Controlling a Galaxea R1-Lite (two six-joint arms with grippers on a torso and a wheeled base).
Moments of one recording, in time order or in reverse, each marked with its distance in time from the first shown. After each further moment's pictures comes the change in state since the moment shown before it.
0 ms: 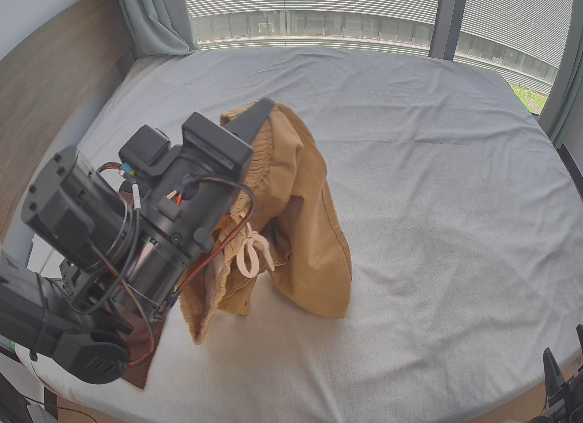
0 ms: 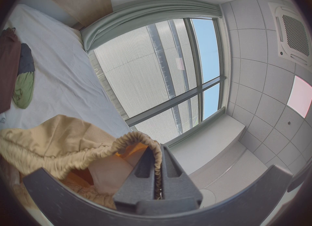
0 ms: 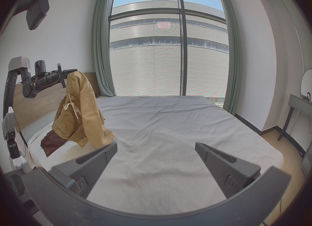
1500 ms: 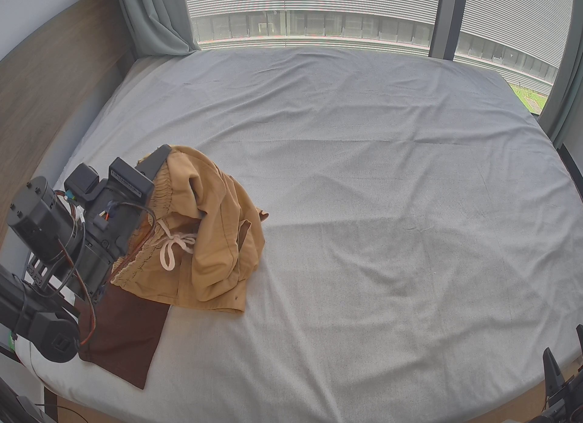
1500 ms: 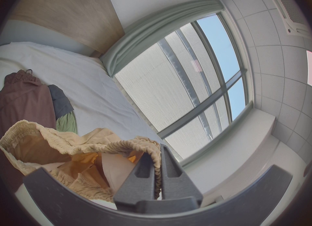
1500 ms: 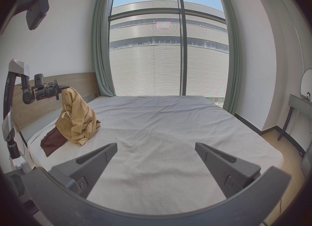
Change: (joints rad) left arm 0.385 -0.048 0.237 -0.034 -0.119 0.025; right arm 0.000 0.000 0.000 0.001 0.000 0.000
